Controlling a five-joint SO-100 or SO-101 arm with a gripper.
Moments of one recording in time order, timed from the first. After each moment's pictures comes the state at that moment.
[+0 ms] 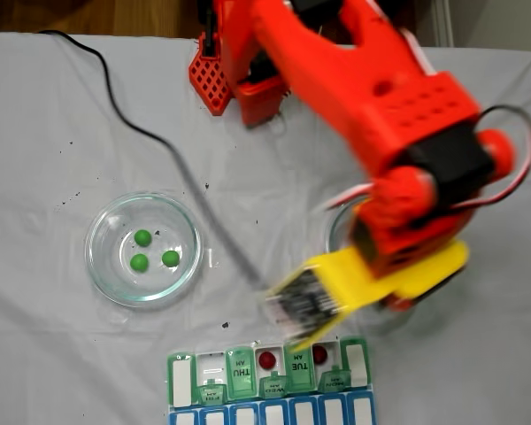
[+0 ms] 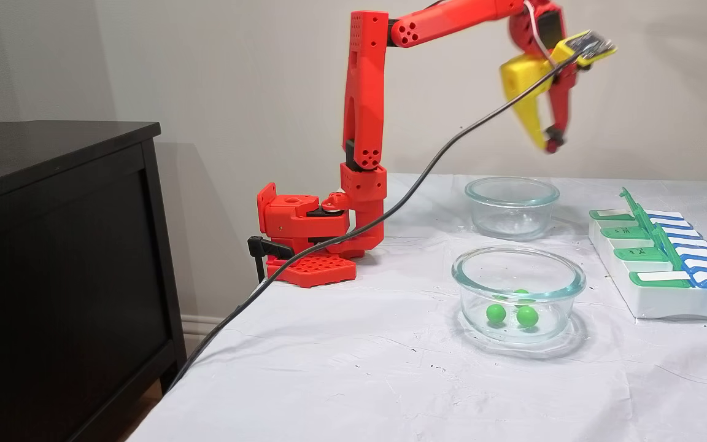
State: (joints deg) arm -14.6 105.0 67.8 89.7 -15.2
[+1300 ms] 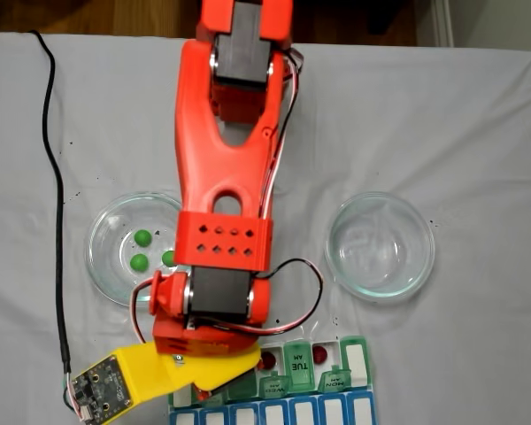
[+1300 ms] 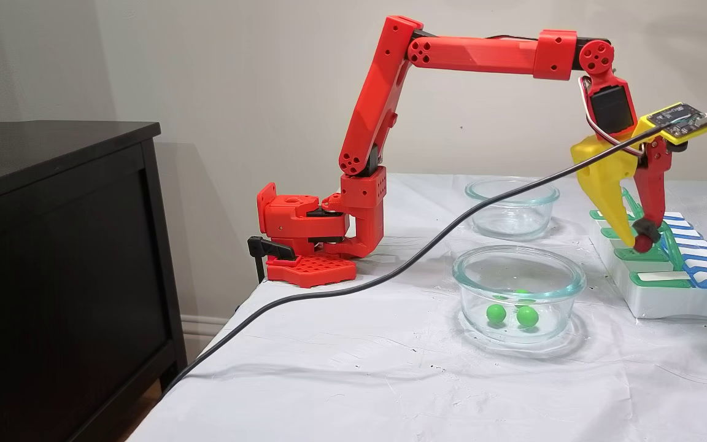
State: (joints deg) arm 6.1 89.4 76.6 63.8 -35.9
